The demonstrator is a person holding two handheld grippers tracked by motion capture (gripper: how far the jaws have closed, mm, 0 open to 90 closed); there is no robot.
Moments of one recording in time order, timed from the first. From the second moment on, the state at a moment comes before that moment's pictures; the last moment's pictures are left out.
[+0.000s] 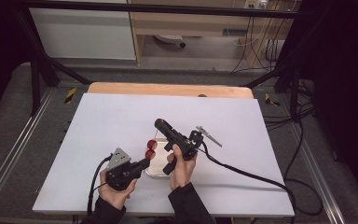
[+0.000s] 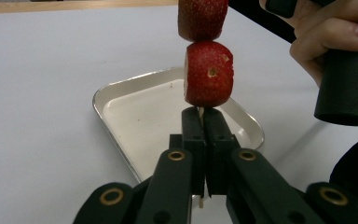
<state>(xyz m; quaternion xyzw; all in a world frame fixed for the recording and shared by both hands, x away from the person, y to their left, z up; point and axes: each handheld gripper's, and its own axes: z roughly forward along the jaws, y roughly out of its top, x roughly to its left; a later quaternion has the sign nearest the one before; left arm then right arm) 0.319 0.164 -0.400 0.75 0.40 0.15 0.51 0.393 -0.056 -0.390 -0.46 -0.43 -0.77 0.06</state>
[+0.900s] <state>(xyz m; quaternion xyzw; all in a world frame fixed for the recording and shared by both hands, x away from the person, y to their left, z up) 0.320 0.160 -0.400 0.73 0.42 0.13 0.52 0.388 -0.052 -0.395 -0.45 -0.44 -0.77 0.04</state>
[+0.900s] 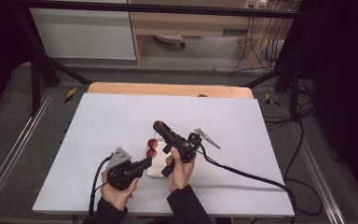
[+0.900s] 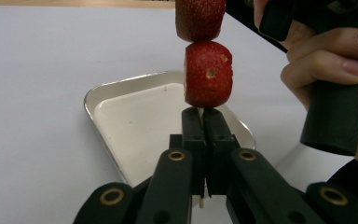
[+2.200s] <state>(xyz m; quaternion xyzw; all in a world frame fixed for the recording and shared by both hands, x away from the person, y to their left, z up) 0.327 0.170 -0.400 0.77 0.37 0.19 0.48 0.394 -0.060 -0.383 -0.46 -0.52 -0.72 0.09</state>
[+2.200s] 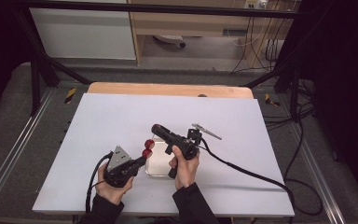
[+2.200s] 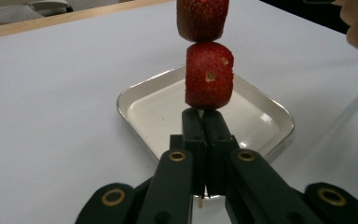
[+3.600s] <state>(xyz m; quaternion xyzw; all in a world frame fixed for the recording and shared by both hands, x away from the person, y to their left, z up) 0.335 0.175 -0.411 0.78 0.39 0.15 0.47 0.392 -0.102 -0.401 -0.37 -0.75 -0.54 -0.10</state>
